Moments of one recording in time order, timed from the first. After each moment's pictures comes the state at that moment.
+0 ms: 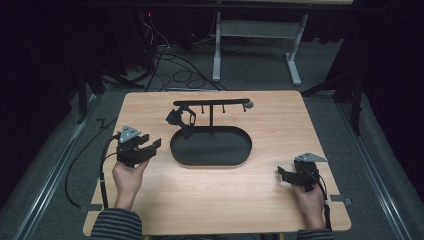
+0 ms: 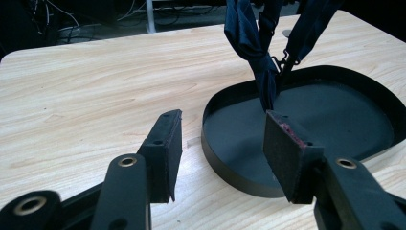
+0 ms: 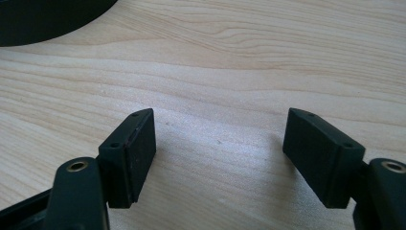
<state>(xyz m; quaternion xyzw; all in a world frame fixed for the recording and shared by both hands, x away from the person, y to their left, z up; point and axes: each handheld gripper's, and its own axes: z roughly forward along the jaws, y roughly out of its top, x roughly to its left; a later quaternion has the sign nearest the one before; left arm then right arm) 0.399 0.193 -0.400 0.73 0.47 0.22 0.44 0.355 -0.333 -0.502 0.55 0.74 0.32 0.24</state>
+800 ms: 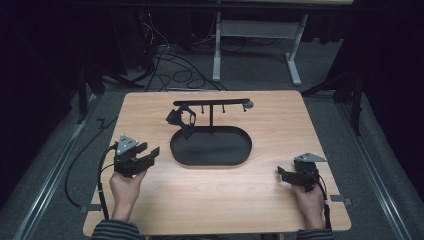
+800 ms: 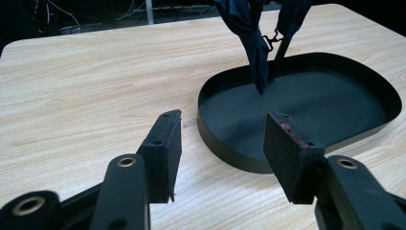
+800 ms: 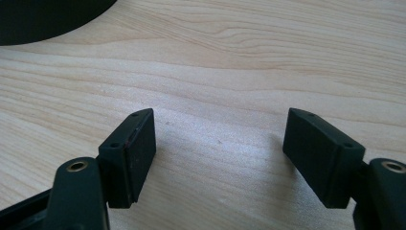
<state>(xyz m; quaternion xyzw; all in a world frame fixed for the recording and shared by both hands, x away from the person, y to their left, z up) 0.375 0.197 -0.410 0.73 0.47 0.22 0.44 0.355 -0.333 -0.502 0.55 0.74 0.31 0.24</state>
